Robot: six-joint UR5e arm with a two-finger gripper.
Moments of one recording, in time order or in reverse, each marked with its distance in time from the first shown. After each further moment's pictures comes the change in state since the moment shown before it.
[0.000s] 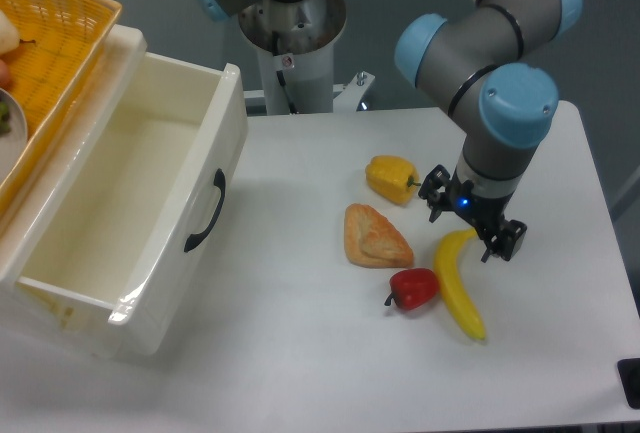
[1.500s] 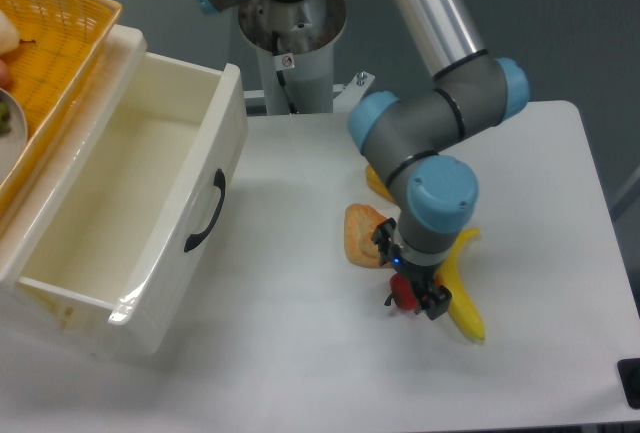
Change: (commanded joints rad) arm -0.011 -0.140 -0.041 0.097 -0.161 0.087
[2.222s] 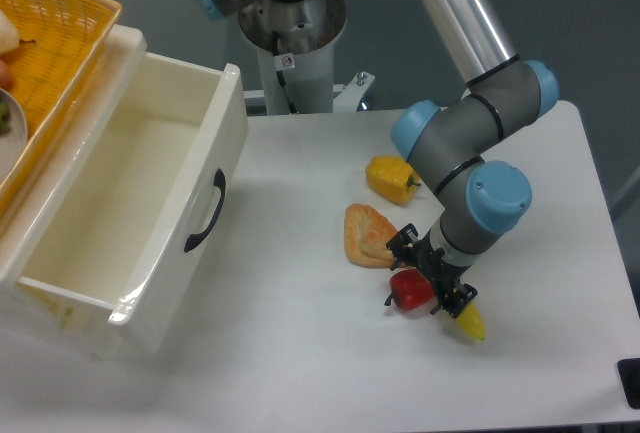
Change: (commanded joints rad) arm 0.017 -0.028 -0.008 0.000 -0.009 -0.028
